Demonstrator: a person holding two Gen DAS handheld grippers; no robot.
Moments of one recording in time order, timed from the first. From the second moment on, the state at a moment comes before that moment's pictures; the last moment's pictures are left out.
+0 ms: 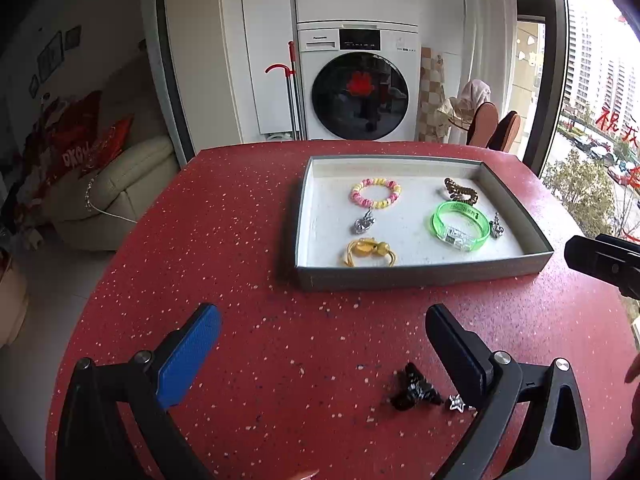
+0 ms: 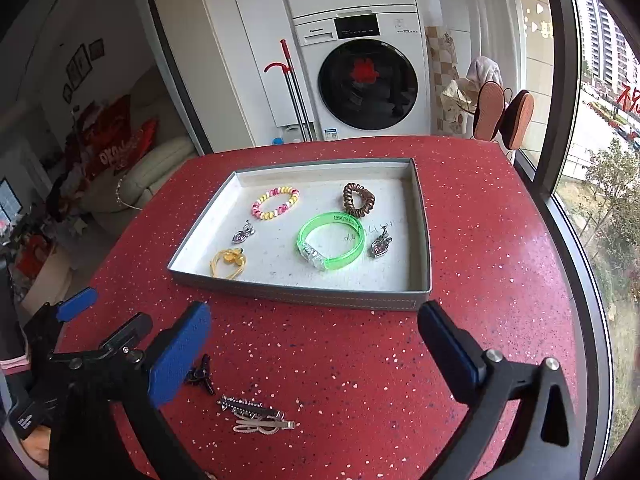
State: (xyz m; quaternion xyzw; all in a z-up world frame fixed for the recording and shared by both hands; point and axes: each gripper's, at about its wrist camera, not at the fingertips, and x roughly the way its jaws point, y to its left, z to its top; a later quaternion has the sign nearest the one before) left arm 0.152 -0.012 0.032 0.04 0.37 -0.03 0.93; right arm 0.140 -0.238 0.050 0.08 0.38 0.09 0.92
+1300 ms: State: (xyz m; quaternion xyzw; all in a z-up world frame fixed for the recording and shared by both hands) left arm 0.071 0.034 -0.019 0.00 0.43 -0.02 0.90; right arm 0.059 -0.216 -0.013 0.05 0.47 0.09 0.87
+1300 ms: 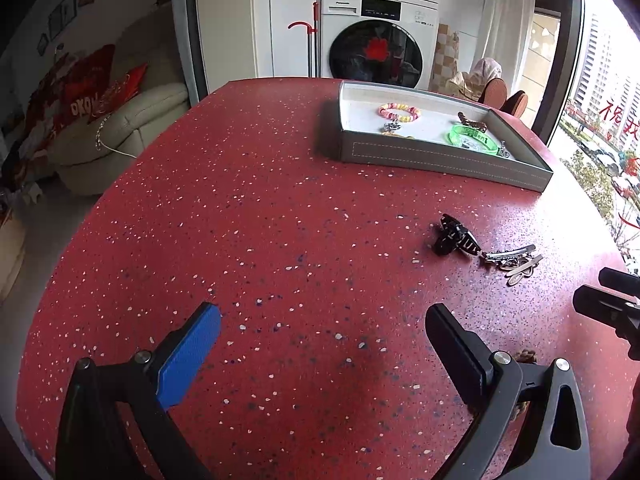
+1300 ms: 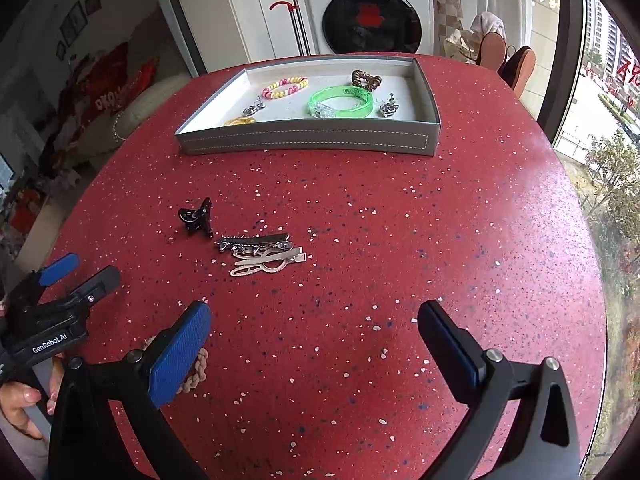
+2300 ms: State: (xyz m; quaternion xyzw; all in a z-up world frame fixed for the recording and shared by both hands) left arm 0.096 0.015 -0.024 0.04 0.45 -0.05 0.89; right arm 0.107 -0.165 -0.010 -0.09 0.47 0.20 0.86
